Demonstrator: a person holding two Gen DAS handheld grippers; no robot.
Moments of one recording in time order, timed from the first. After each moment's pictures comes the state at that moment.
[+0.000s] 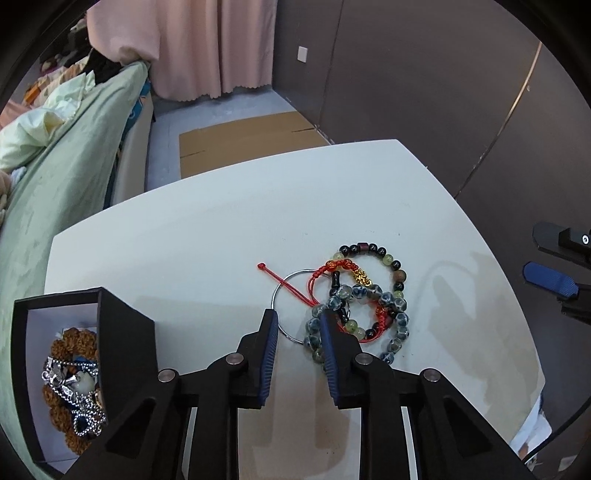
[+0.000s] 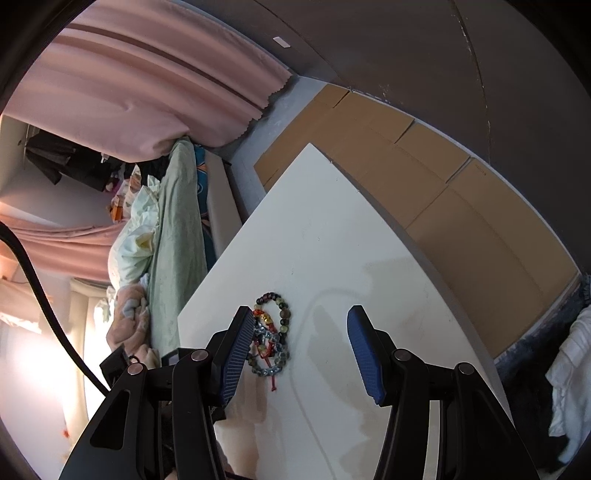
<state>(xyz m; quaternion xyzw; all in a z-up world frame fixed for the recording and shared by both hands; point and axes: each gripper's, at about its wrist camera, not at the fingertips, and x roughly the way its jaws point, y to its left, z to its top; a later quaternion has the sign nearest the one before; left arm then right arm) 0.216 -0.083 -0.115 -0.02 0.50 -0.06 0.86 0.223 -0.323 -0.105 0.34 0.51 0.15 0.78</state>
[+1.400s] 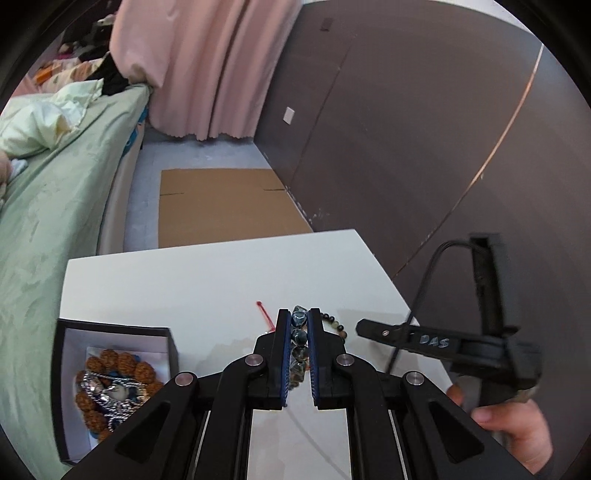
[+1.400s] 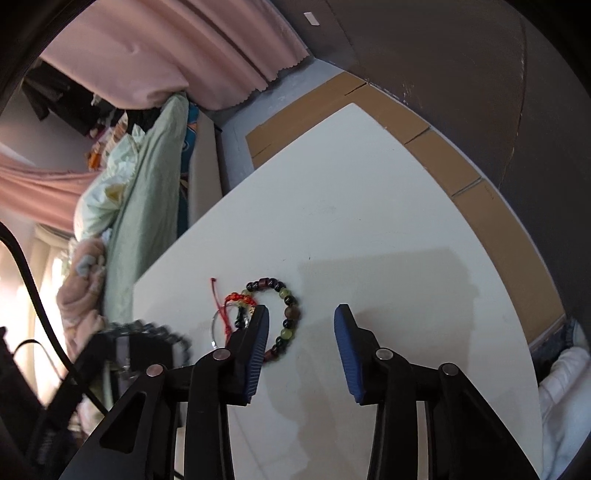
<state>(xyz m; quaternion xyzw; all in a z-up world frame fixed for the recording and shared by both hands) 0.186 -0.040 -0.039 -0.14 0.39 -0.12 0.90 0.249 -0.250 -0.128 0.21 0.54 0.14 0.80</state>
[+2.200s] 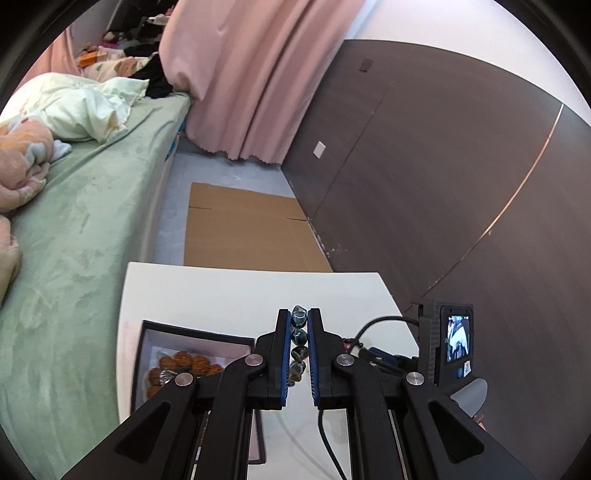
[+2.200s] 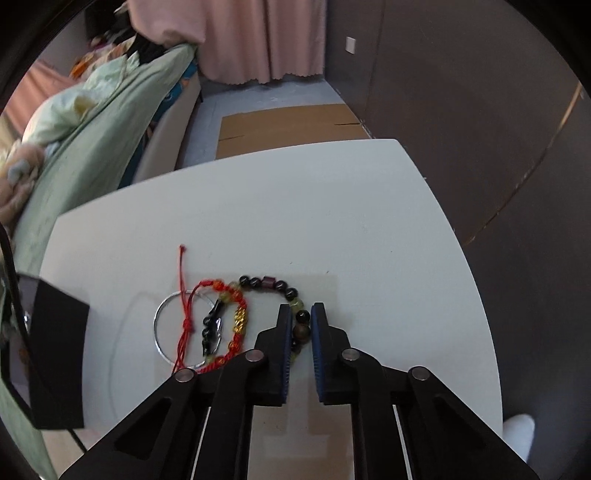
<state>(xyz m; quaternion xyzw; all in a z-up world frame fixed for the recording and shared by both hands) 0.153 0.031 -0.014 -0.20 0.35 -0.08 0.91 0.241 -0.183 -0.122 -0.04 0.51 0.07 0.85</state>
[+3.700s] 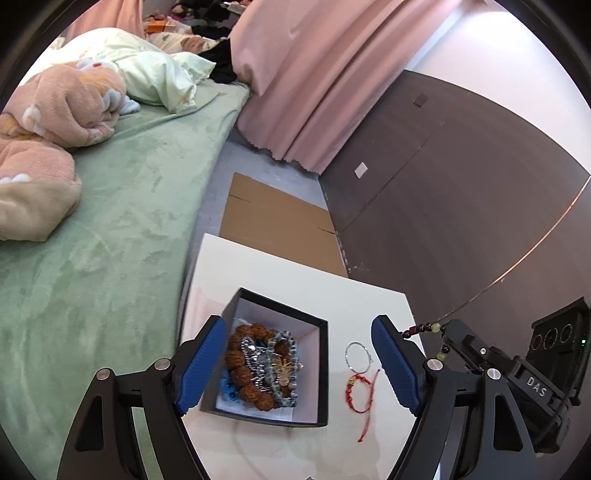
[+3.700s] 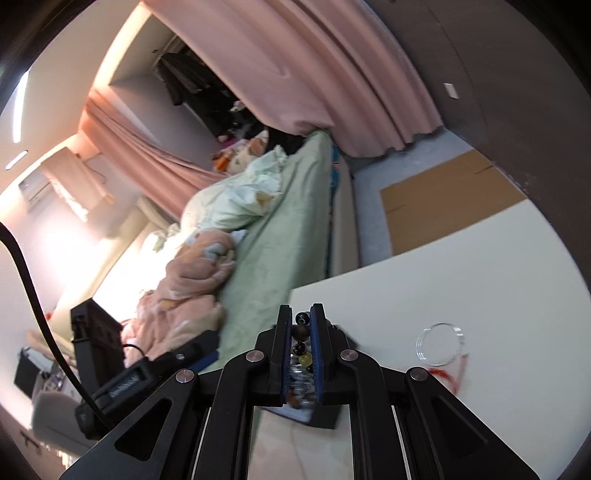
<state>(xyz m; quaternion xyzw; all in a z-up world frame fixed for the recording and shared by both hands) 0.104 0.105 -0.024 -0.29 0.34 -0.01 0.89 0.164 -0.137 -0.010 0.20 0.36 0.35 0.84</state>
